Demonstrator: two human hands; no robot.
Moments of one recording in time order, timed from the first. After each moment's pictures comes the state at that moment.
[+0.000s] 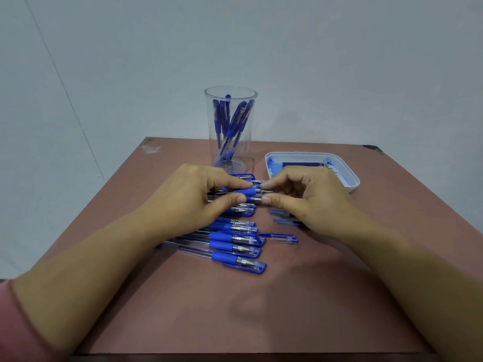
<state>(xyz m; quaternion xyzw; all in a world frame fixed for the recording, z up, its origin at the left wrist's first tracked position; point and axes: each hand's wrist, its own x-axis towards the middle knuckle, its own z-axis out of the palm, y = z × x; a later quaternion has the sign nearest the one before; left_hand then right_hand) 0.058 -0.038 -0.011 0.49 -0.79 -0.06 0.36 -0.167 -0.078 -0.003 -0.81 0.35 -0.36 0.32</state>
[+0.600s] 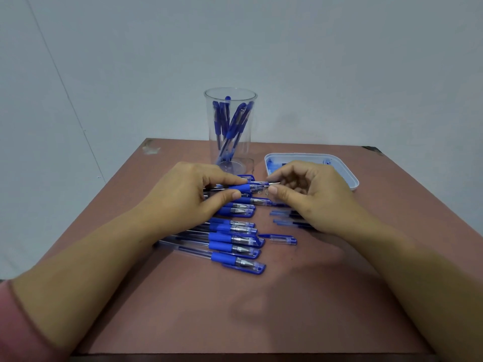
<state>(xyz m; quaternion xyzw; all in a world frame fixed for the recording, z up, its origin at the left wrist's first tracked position) 0.062 -0.039 -0.010 0.51 -0.78 -0.04 0.37 -0.170 -0.083 -0.001 -0.79 0.37 -0.38 0.32</state>
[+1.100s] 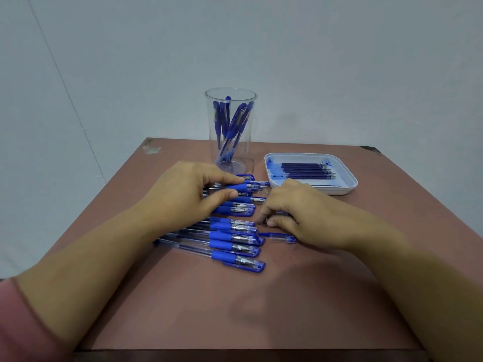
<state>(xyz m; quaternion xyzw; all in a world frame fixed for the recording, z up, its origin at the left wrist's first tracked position) 0.066 -0.043 -0.012 0.52 -0.78 -0.02 0.35 -0.169 -0.077 0.005 -0.94 0.30 -0.09 0.11</state>
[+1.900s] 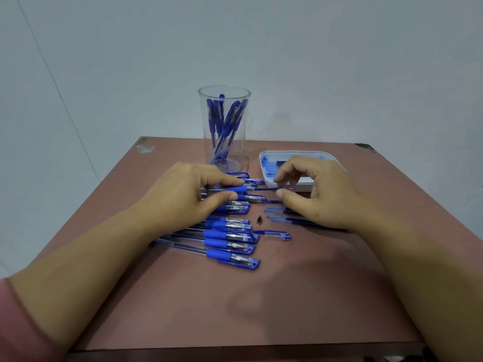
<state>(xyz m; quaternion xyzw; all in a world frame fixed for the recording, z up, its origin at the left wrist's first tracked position) 0.060 -0.040 -0.012 0.52 -0.78 -0.04 0.35 -0.191 -0.087 0.009 -0.87 0.35 -0.31 0.16</state>
